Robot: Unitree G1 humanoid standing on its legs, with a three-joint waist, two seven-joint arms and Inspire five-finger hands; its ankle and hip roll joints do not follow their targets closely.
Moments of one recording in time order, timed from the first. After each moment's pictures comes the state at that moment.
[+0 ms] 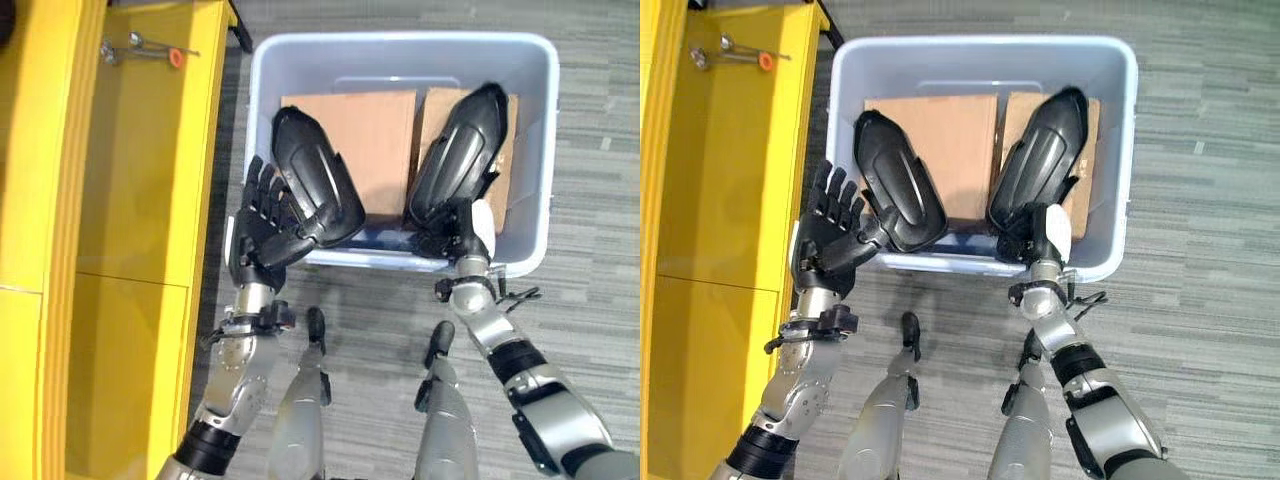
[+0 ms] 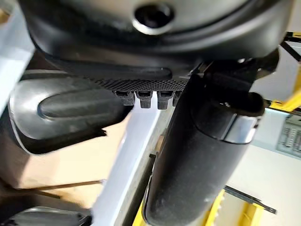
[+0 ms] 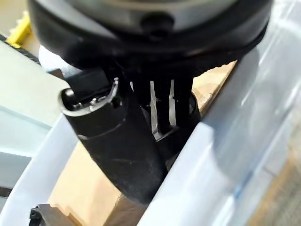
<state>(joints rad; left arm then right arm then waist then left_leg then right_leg) -0.18 0.29 -0.27 -0.12 -0.66 -0.28 0.29 -0.63 -0.34 0.32 0.71 -0.04 -0.03 -0.45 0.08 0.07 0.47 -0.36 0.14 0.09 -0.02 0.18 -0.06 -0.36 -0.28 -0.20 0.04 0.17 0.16</state>
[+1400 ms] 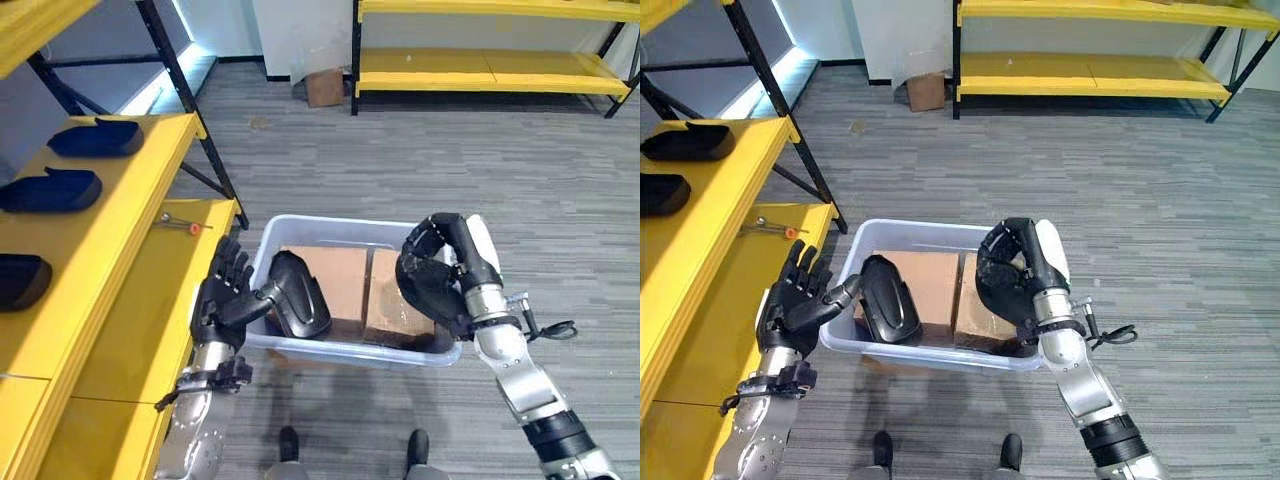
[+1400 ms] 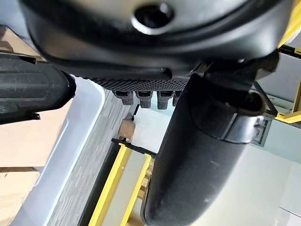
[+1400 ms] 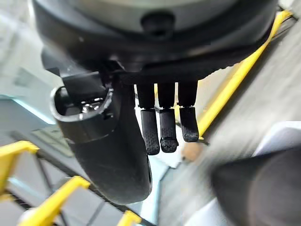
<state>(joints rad) 0.16 0.32 -0.07 -0.14 -0.70 -0.19 0.14 -0.23 -0.46 0.21 -0.03 -0.19 -0.05 -0.23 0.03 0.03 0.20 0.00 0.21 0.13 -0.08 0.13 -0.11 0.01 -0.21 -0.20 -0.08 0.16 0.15</state>
